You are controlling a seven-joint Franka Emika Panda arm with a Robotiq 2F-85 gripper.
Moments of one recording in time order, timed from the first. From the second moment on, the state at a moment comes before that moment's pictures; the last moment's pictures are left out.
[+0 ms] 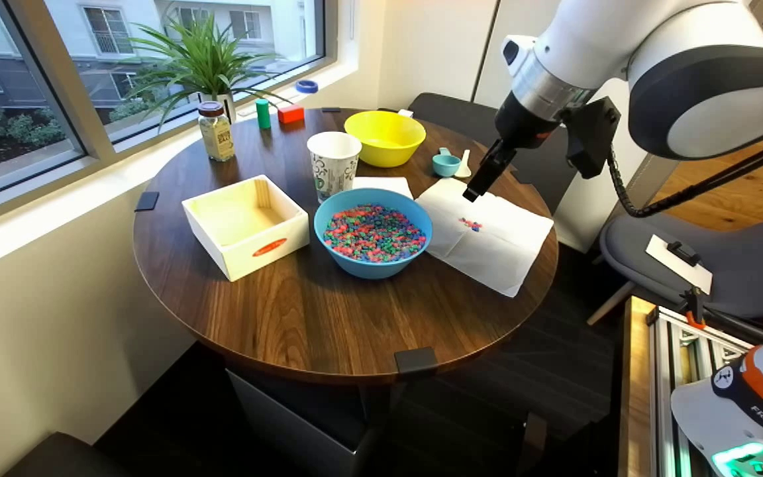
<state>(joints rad) -0.01 -0.30 0.10 -2.44 -0.31 2.41 0.26</state>
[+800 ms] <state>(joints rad) 0.00 -0.14 0.17 -2.25 -0.30 2.56 0.30</state>
